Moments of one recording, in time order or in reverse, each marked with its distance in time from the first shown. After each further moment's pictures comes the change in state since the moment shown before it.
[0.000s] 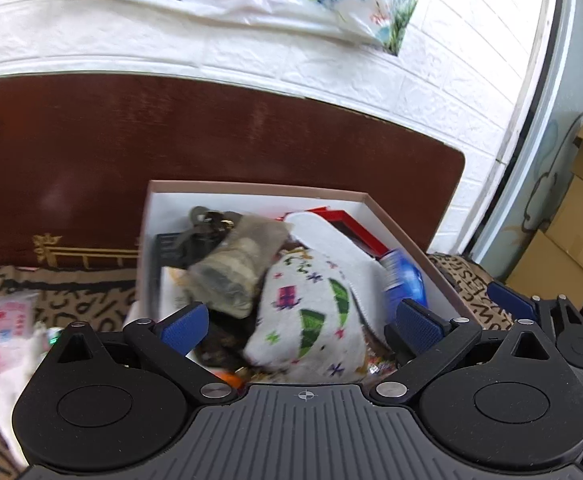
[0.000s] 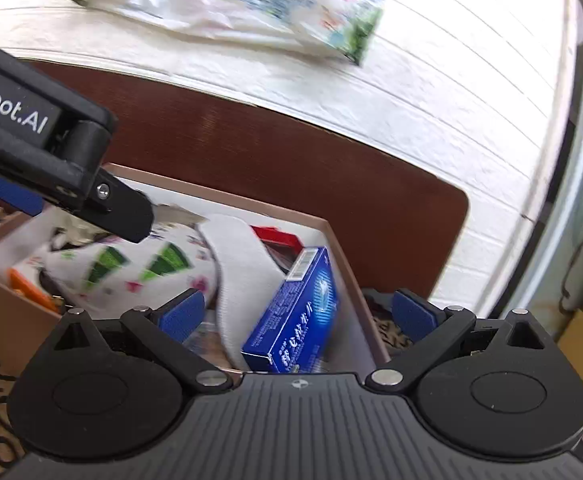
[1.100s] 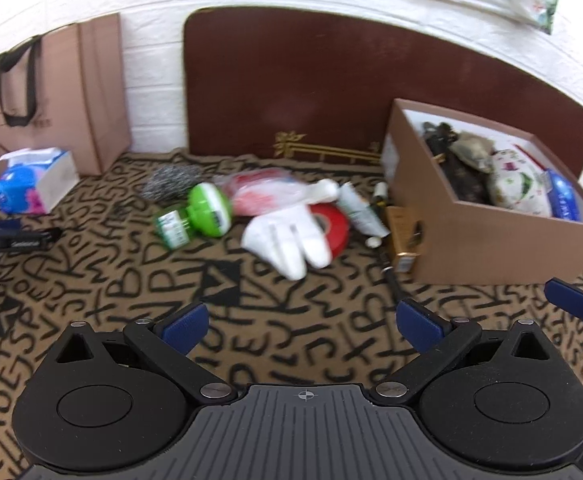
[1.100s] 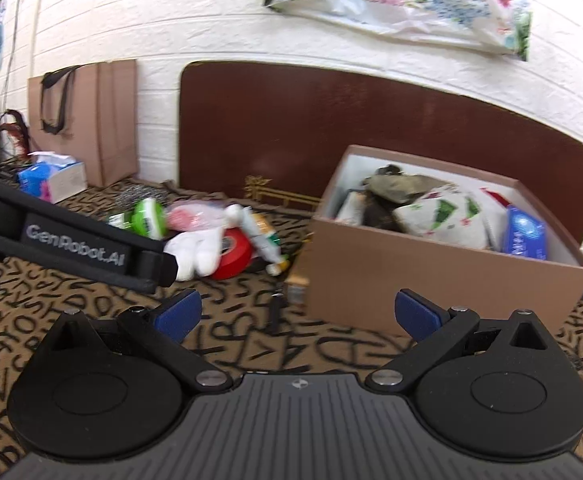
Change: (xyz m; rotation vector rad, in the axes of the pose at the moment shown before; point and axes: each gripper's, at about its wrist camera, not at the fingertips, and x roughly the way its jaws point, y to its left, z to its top) left arm -0.143 0.103 -0.102 -0.107 0.126 0.443; right arm -0.119 0.133 -0.006 0.075 0.104 0.439
